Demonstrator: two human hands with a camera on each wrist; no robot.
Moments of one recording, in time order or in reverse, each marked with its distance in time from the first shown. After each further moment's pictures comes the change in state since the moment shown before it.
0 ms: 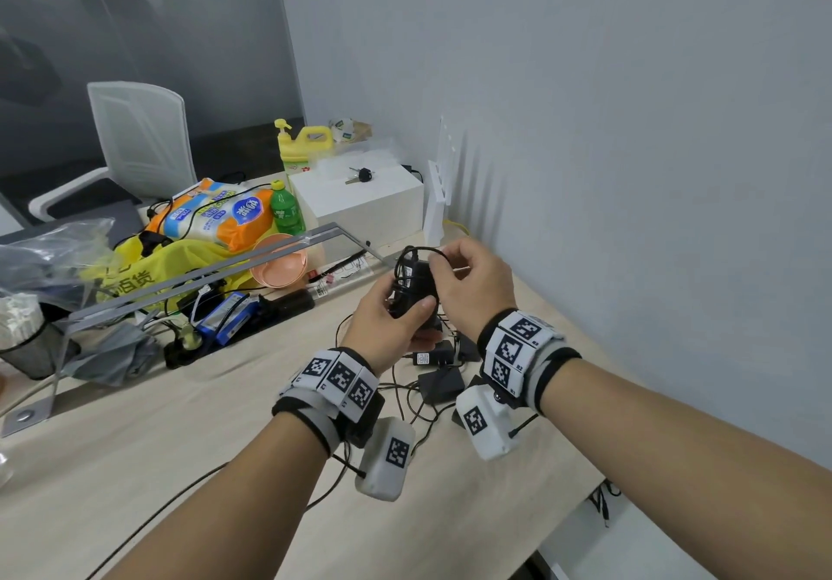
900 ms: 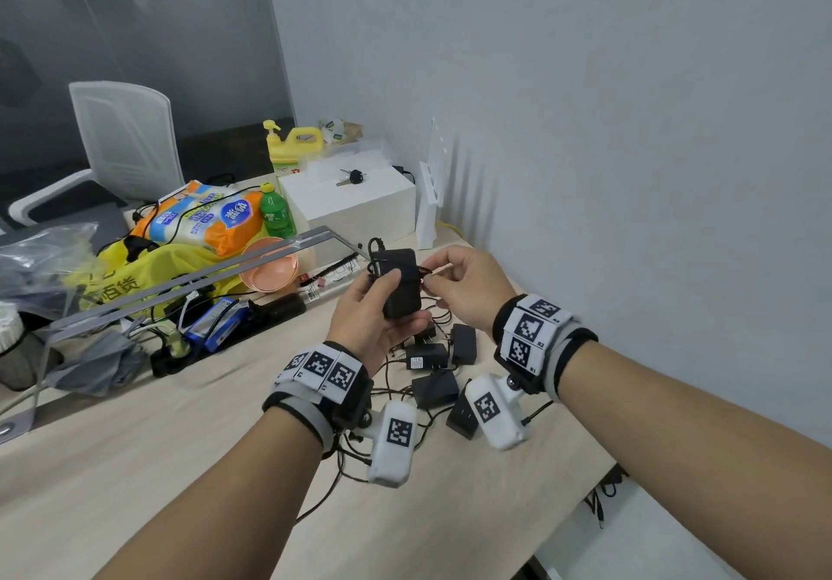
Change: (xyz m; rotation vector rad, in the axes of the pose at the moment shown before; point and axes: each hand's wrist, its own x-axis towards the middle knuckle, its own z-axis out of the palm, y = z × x) left_hand 0.016 0.009 -0.004 -0.390 0.050 -0.125; right_hand 0.019 0.004 -0.010 0.068 -0.349 0.167
